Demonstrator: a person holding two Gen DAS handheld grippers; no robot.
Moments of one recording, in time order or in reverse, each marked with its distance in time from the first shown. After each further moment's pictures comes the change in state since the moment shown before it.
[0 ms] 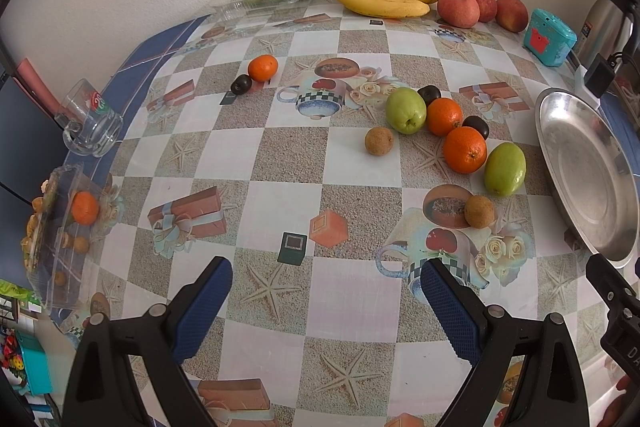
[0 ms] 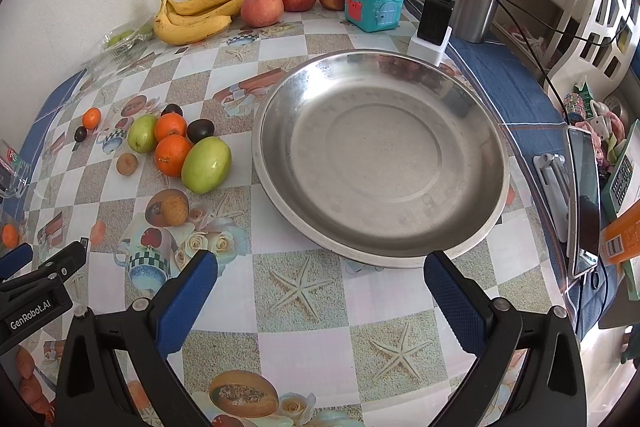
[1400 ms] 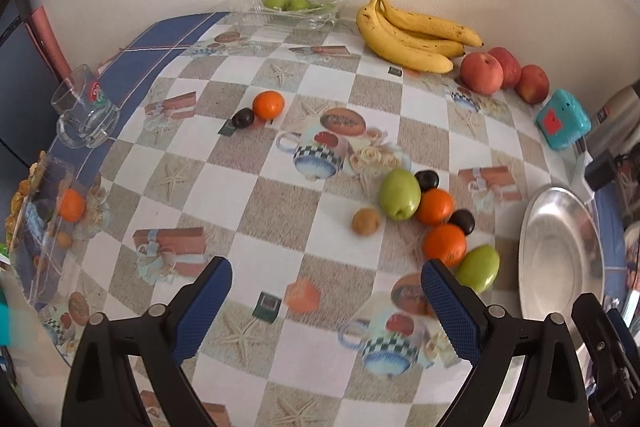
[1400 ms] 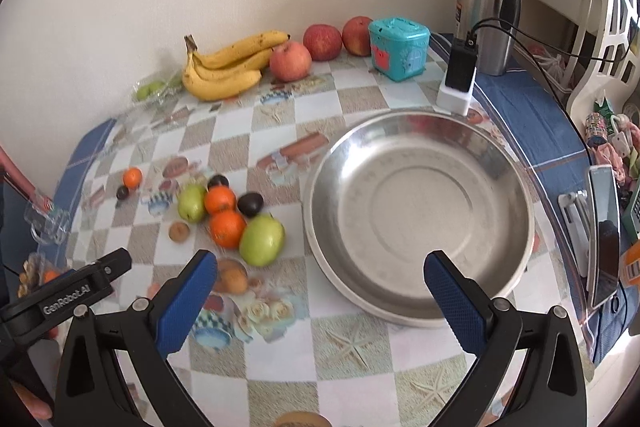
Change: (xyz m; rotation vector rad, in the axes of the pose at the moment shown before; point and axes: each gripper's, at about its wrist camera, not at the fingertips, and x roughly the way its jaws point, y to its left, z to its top) left arm -0.004 0.007 0.065 -0.200 -0.011 -0.072; right arm -0.025 0.013 0.050 0.064 -0.105 0.139
